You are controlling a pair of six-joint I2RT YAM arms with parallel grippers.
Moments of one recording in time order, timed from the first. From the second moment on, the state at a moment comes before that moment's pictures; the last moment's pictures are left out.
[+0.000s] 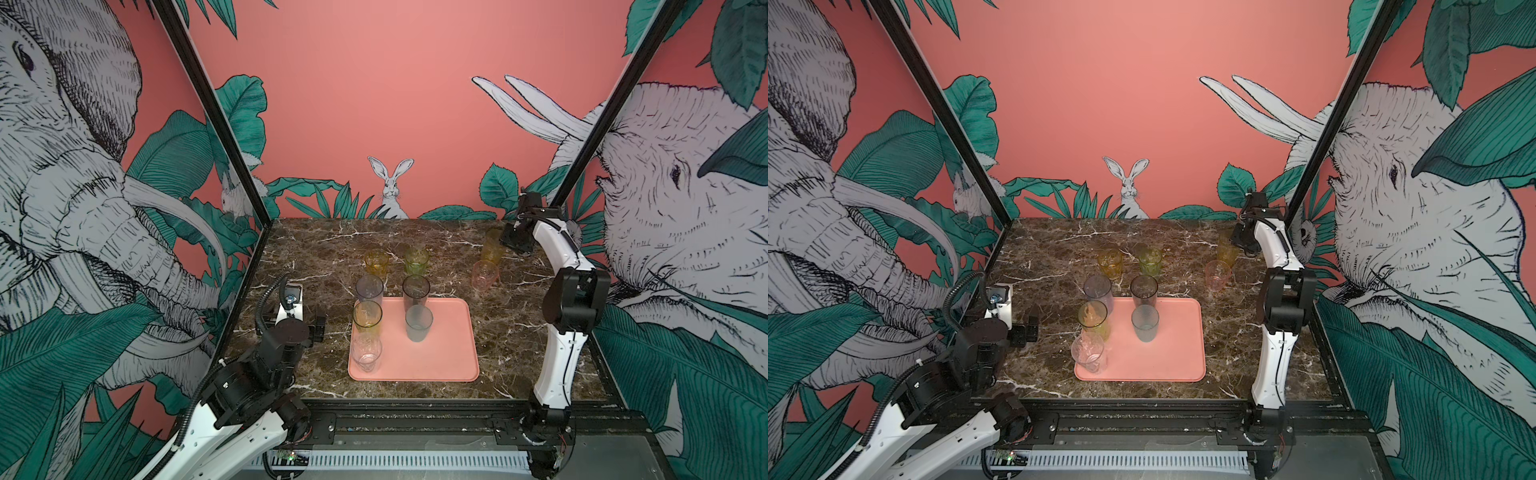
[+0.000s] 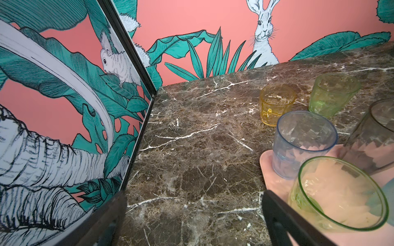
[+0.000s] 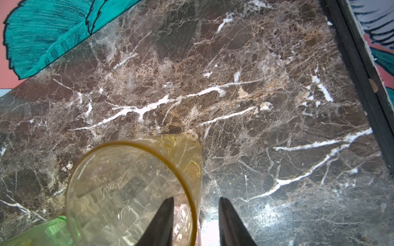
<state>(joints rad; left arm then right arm) -0.79 0.48 0.80 -0.84 -0.81 -0.16 -0.04 2.15 2.01 -0.96 -0.01 0.39</state>
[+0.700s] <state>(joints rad) -0.79 0.48 0.80 -0.84 -0.81 -0.16 -0.04 2.16 2.01 -0.96 -0.03 0.39</state>
